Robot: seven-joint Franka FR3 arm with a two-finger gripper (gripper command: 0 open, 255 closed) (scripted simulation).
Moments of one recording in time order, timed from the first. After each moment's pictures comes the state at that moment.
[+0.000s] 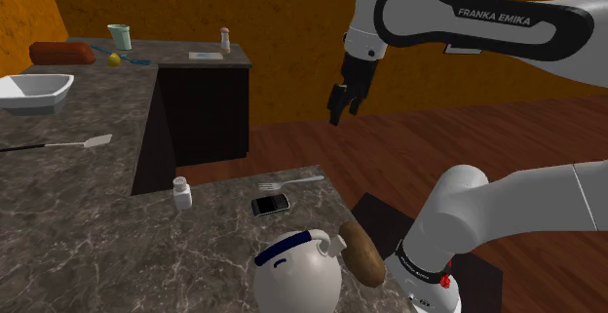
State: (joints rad) arm -0.02 -0.81 0.05 -2.40 0.05 1.64 0.05
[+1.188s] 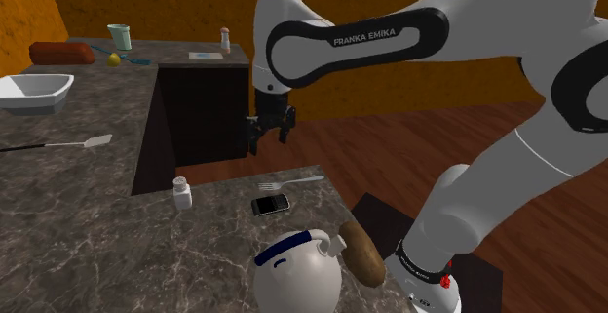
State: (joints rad) arm 0.01 -0.31 0.32 -2.22 0.13 1.92 0.39
